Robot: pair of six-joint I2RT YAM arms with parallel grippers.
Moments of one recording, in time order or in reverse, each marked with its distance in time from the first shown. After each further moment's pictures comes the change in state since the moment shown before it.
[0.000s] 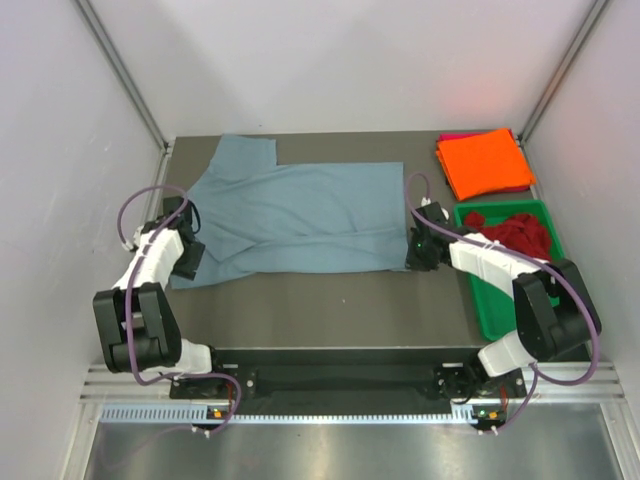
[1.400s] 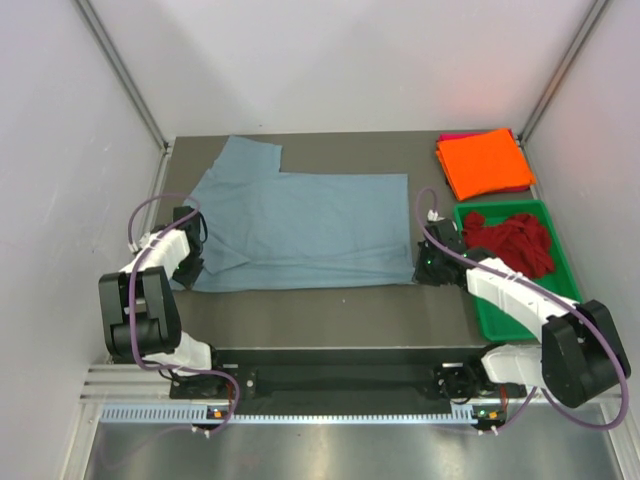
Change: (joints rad) left arm -0.009 0.086 -0.066 0.005 -0.148 0.084; right arm 0.015 -0.235 -0.150 -0.032 -0.004 -0.042
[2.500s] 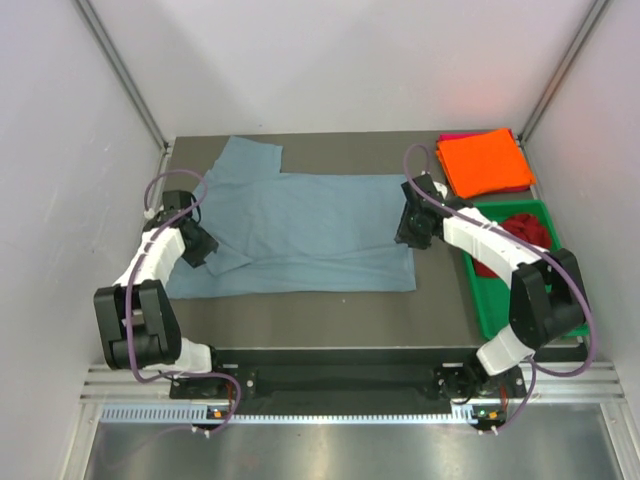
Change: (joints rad) left arm -0.001 -0.071 0.085 0.158 0.425 0.415; right arm 0.016 0.295 0.435 -0.176 0.087 0.158
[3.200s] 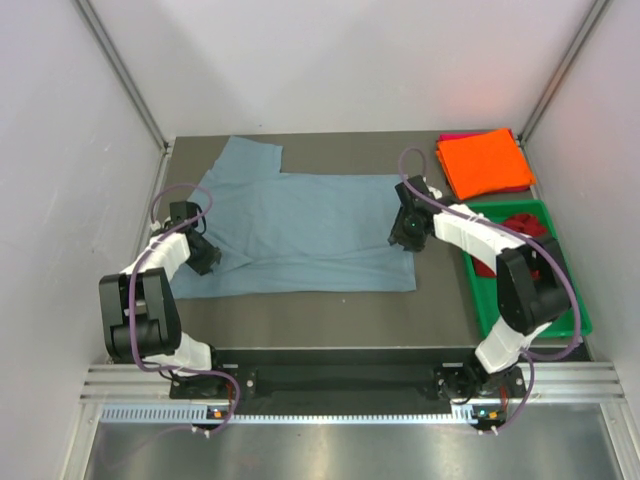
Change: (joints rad) left arm 0.000 0.060 -0.119 0.122 0.002 -0.040; right arm -0.001 0.102 0.020 0.044 -0.020 0.058
